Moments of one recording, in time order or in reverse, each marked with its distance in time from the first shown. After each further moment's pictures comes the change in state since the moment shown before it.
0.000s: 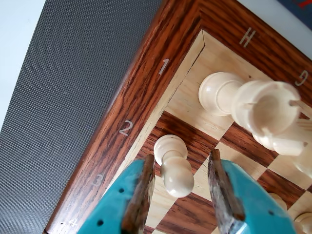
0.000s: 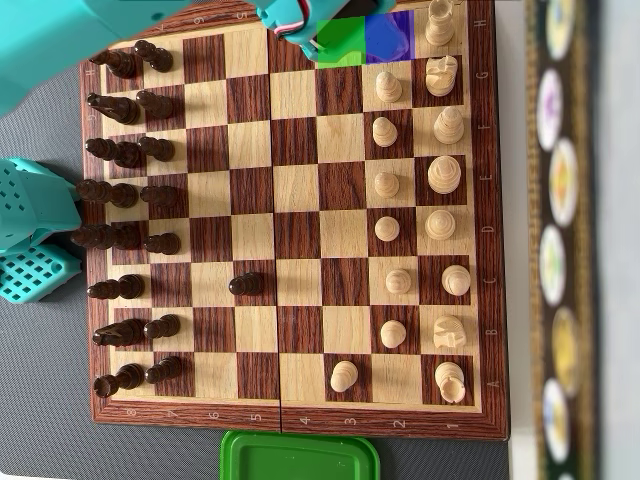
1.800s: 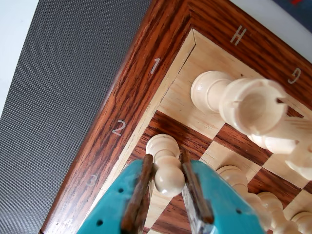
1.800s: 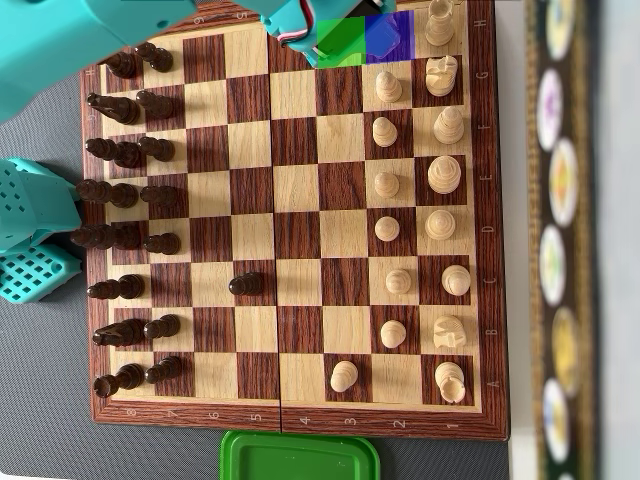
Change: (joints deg) arm 0.6 0.0 0.0 0.0 0.0
